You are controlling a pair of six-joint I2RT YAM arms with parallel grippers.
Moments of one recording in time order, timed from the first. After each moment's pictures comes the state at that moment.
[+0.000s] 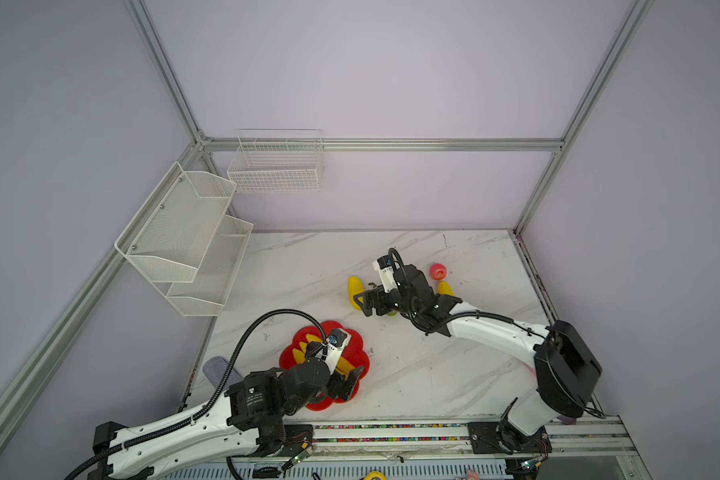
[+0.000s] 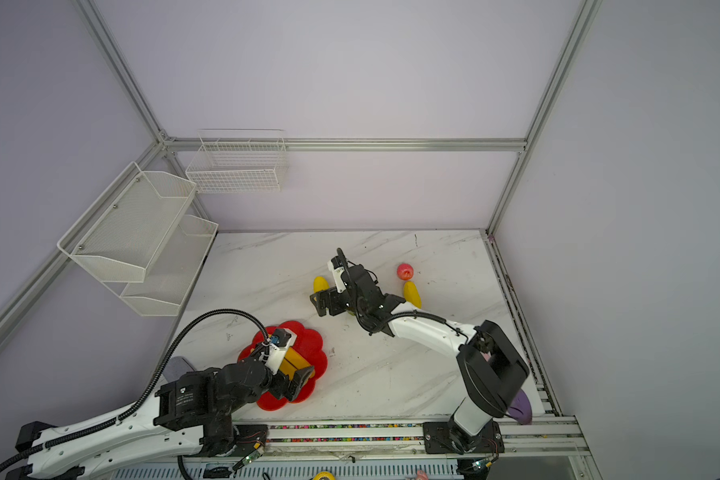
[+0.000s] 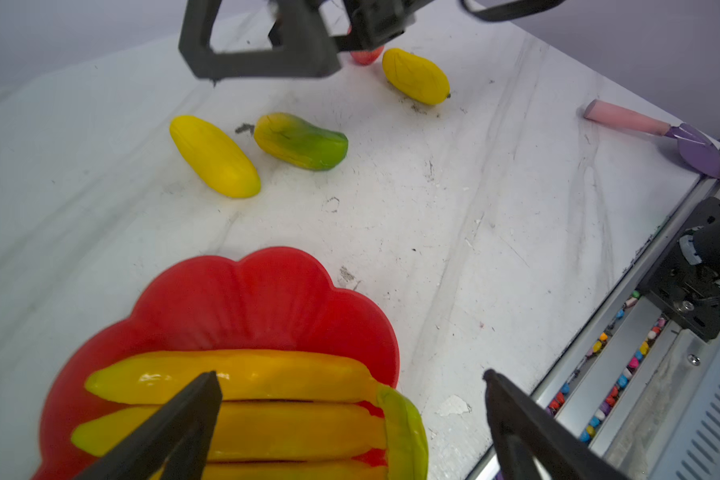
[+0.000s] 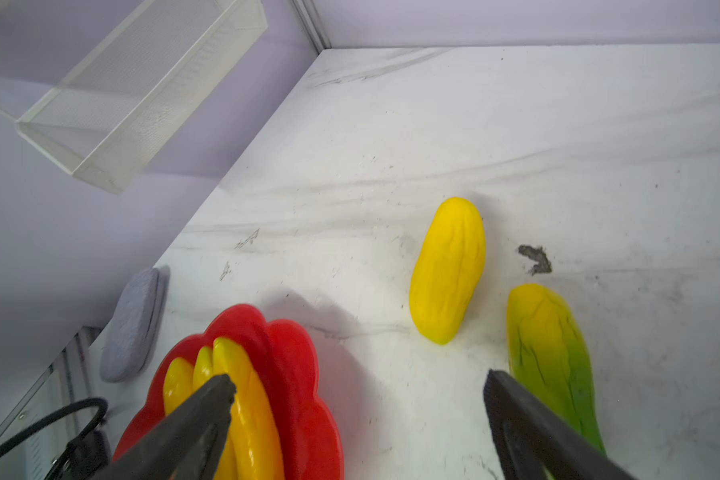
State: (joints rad) left arm -1.18 0.59 0.63 -0.63 -0.46 -0.36; right arm 0.82 1.70 1.20 -0.01 -0.07 0.38
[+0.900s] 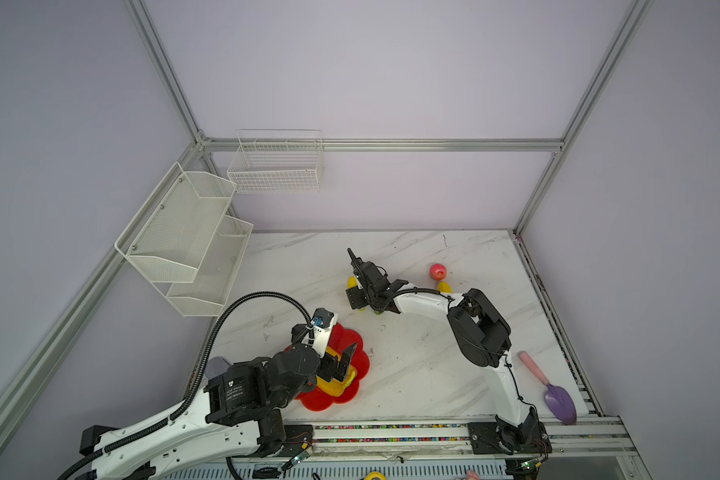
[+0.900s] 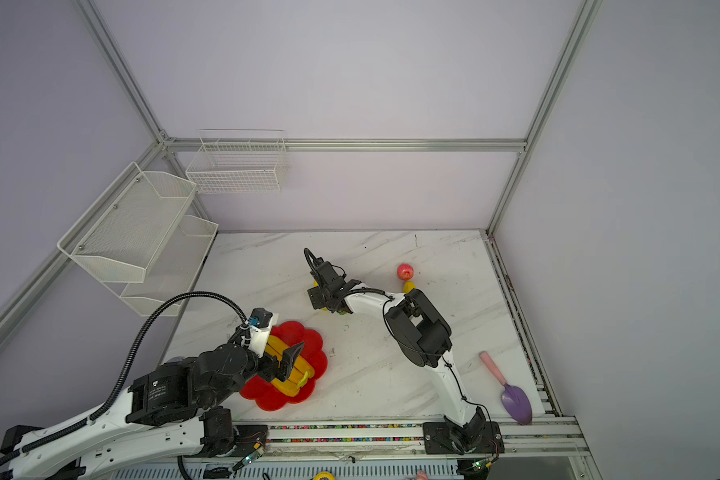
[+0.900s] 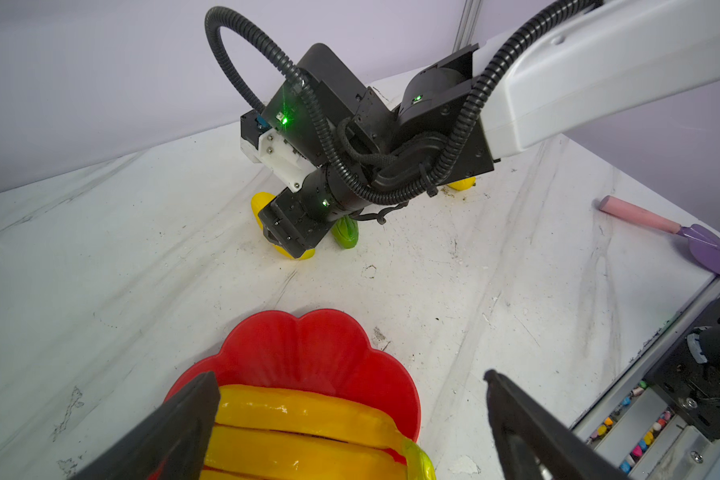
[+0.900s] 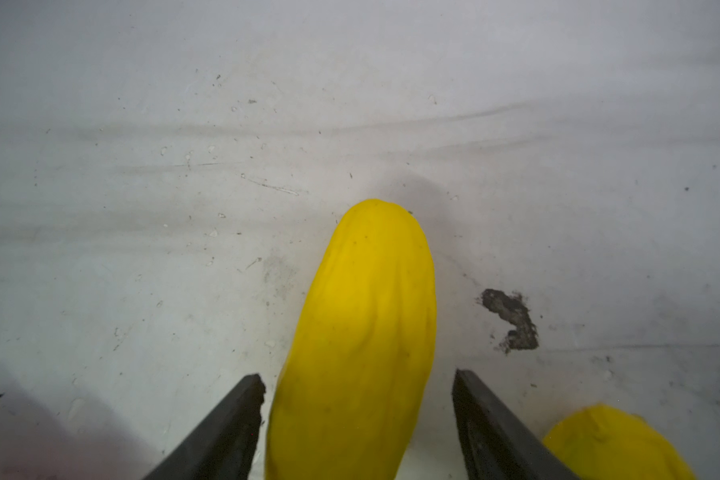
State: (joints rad) left arm -1.16 0.65 0.83 -0.74 -0.58 -0.36; right arm 0.81 2.21 1.61 -0.20 0.13 0.28
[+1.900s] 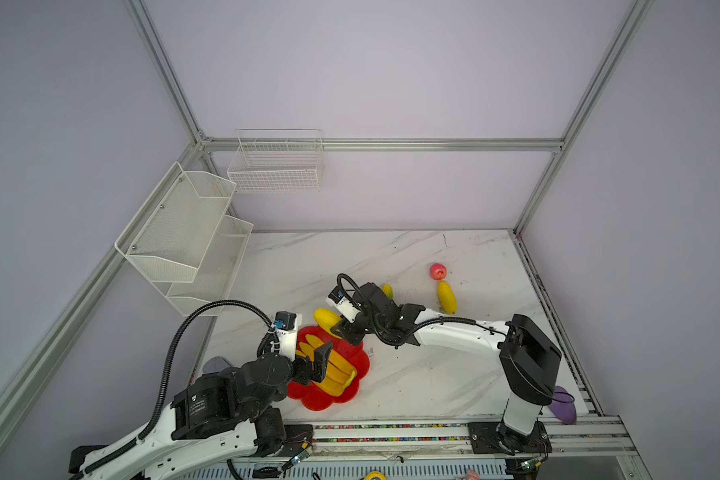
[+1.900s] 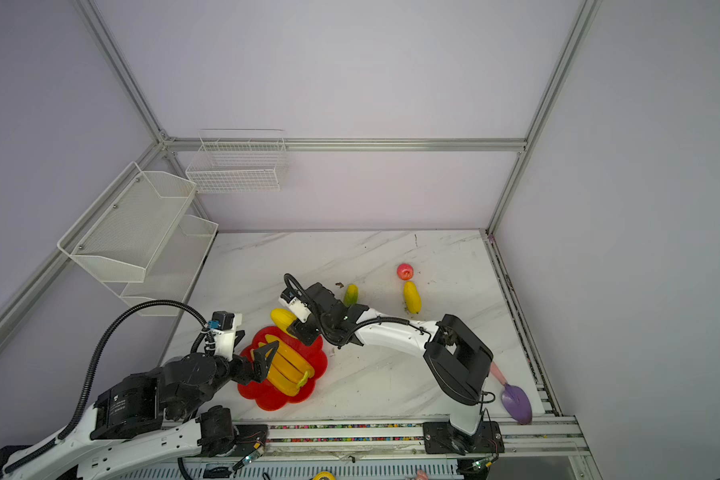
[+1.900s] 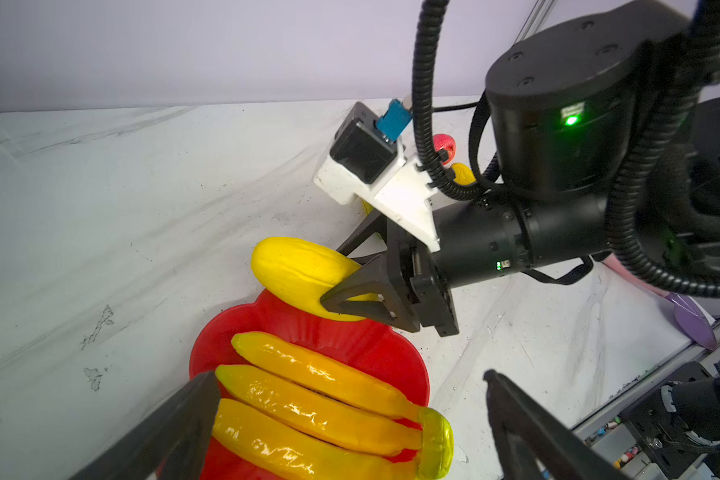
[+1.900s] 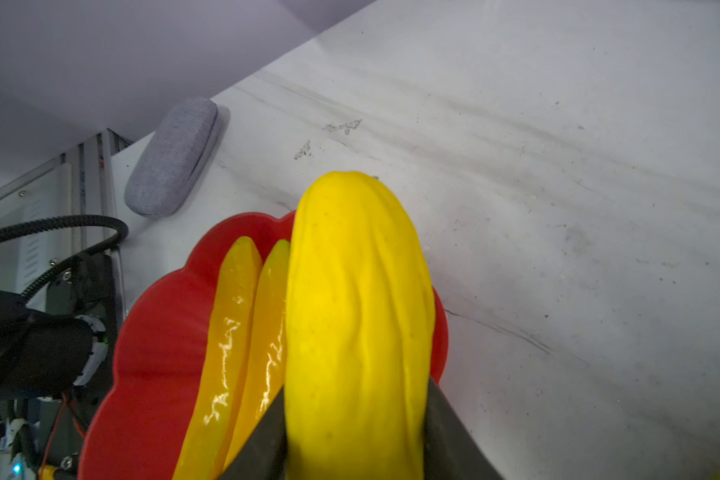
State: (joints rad) left arm -1.14 0.48 0.85 -0.94 -0.62 -0.57; right arm 1.02 1.82 1.28 -0.14 -0.18 0.09
